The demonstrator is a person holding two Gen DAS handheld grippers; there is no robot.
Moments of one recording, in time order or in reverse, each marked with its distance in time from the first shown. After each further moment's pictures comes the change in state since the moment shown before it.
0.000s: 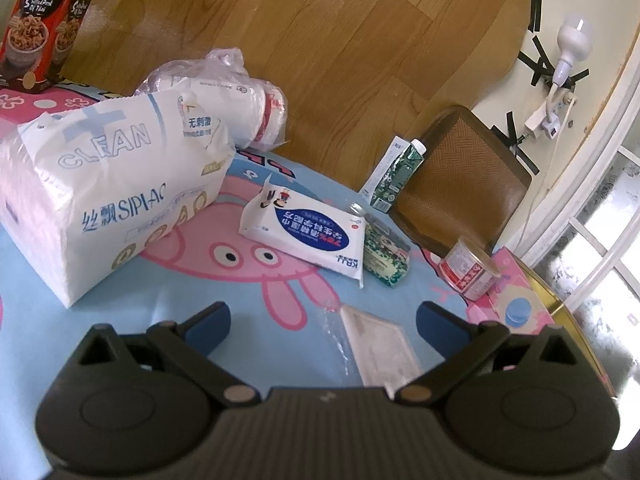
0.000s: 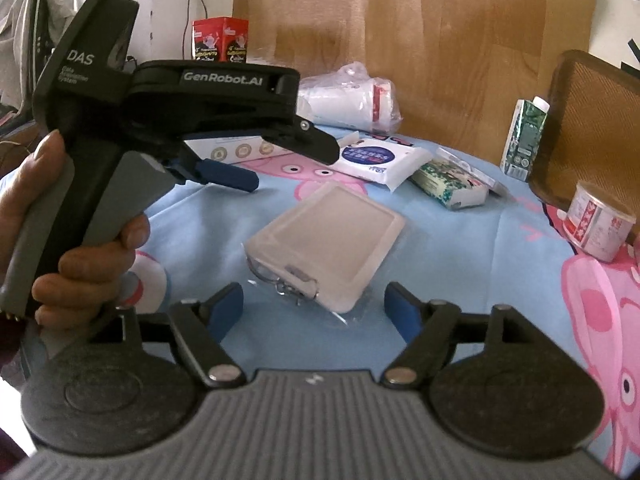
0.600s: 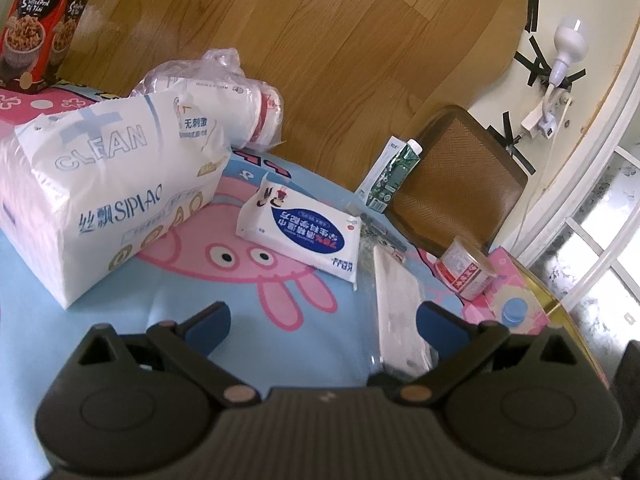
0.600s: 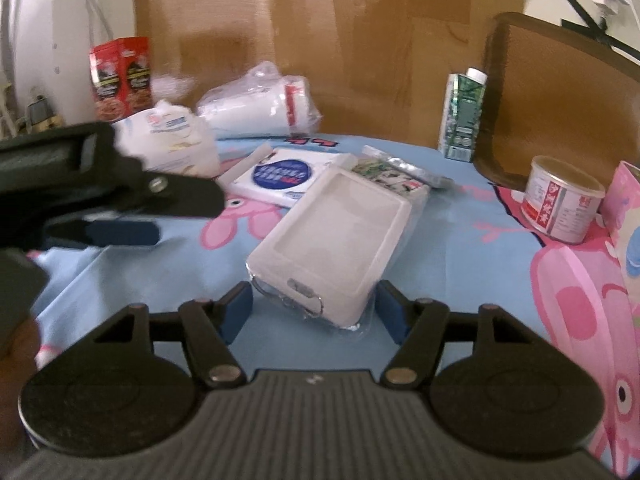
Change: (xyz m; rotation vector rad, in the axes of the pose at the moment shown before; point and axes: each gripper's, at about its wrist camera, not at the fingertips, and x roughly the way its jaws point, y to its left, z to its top) left arm 0.000 -0.001 0.001 0.001 0.001 -0.012; right arm 0.035 -0.024 0.025 0.173 0.012 -0.165
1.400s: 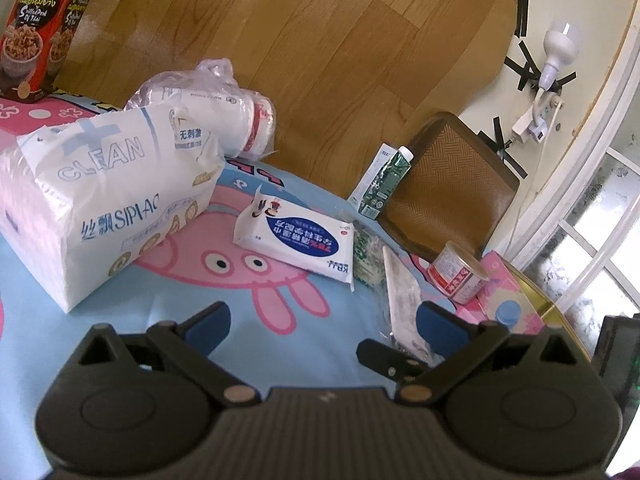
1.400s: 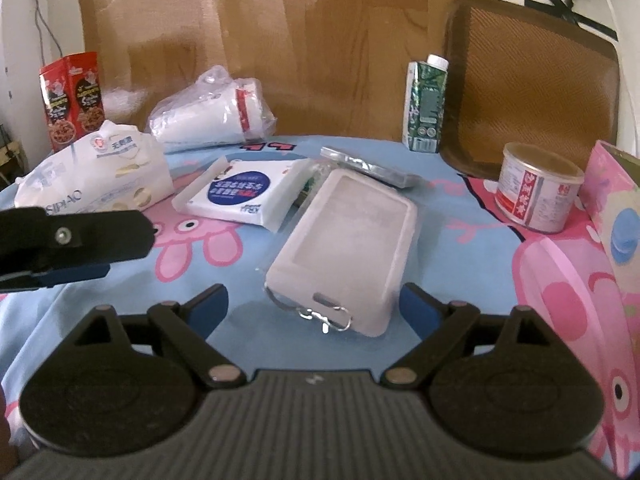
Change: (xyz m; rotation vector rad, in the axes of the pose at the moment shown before) left arm -0.007 -0.004 -0.001 0.013 -0.026 -0.014; right arm 0.020 -0.012 0.014 0.113 0.017 -0.113
